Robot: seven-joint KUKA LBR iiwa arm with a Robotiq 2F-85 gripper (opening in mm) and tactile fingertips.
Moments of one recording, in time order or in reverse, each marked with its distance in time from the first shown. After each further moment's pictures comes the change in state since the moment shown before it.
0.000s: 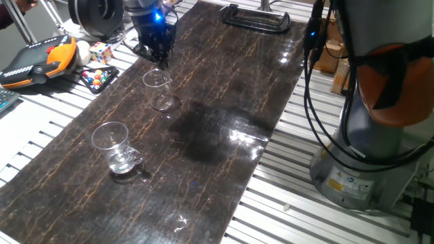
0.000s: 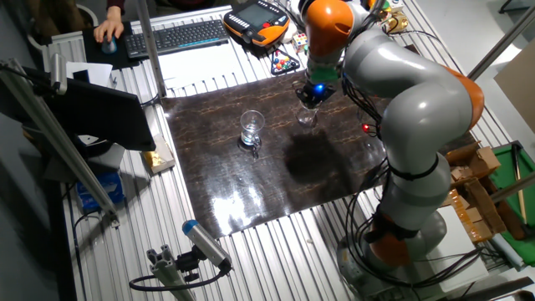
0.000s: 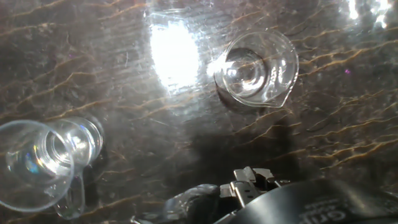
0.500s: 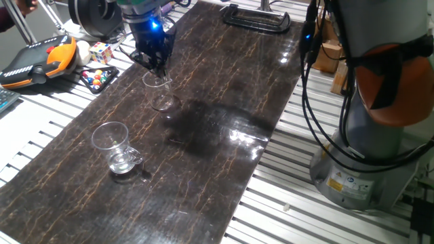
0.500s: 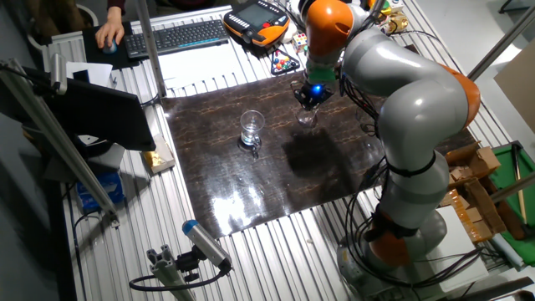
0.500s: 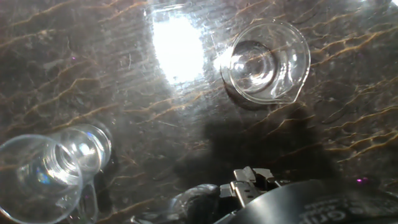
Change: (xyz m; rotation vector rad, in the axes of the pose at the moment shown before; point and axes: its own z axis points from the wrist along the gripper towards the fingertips) arm -0.003 0.006 0.012 -0.041 0.028 0.064
